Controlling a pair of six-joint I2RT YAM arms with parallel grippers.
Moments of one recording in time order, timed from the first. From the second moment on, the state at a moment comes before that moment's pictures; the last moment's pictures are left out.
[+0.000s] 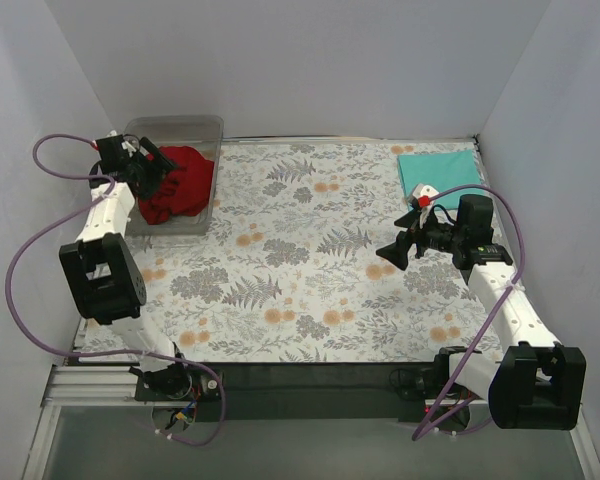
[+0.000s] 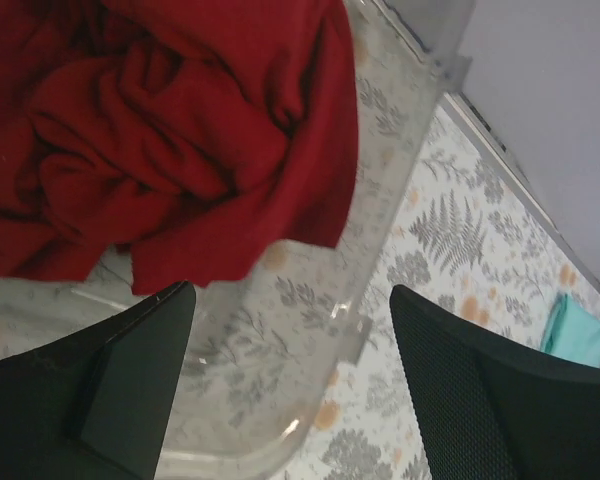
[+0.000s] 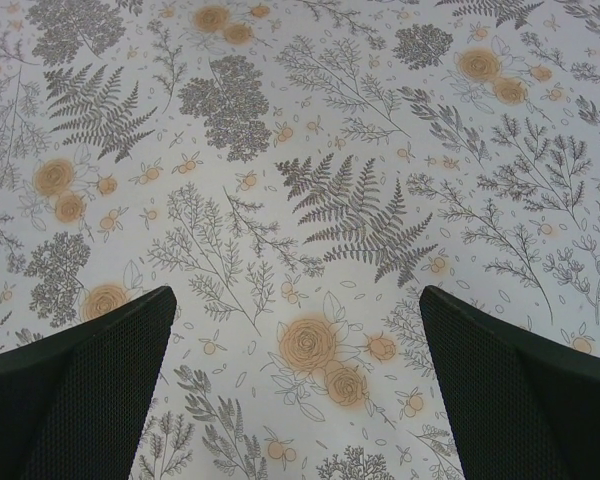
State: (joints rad) left arm 0.24 1.72 1.40 -0.31 0.25 -0.61; right arm 0.02 1.10 0.74 -0.21 -0.96 -0.42
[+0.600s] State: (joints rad) left arm 0.29 2.15 1.79 -0.29 0.09 -0.65; right arm 0.02 1.10 0.74 -0.23 -0.96 -0.42
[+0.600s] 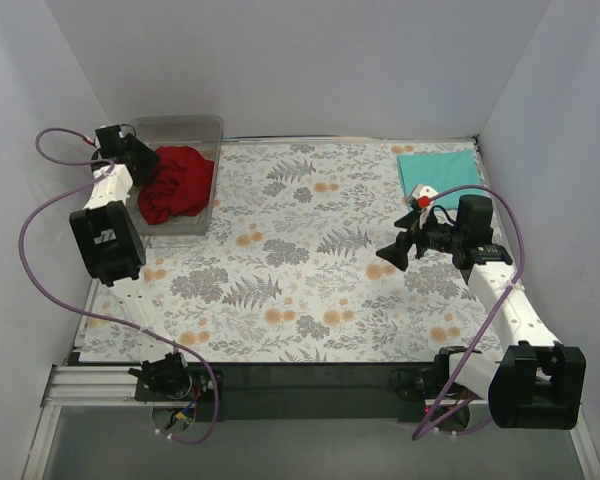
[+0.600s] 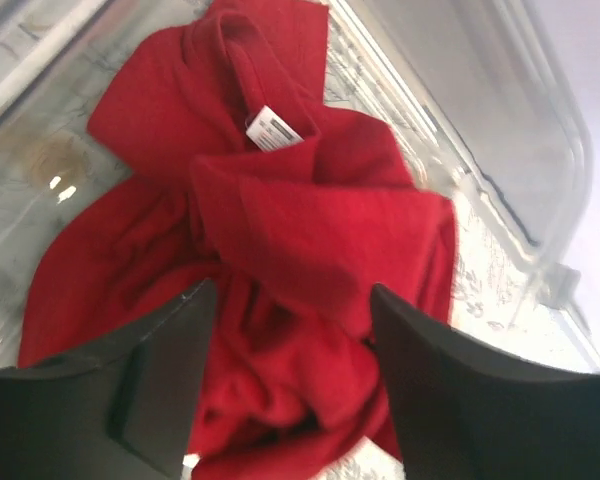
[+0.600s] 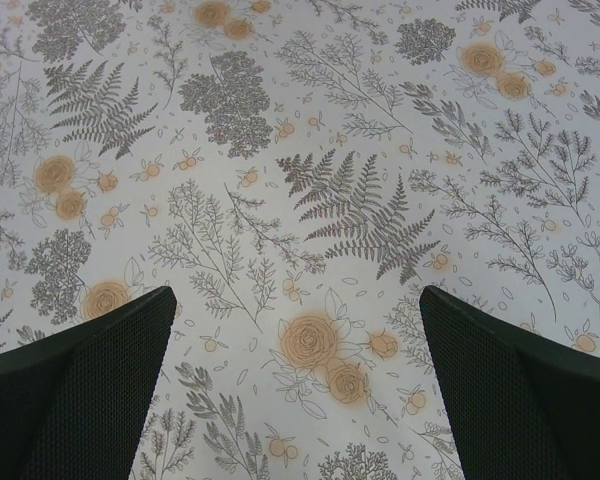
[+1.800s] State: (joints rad) left arm 0.01 1.63 2.12 0.38 0.52 -1.01; right arm 0.01 1.15 0.74 -0.25 -0.96 -0.45
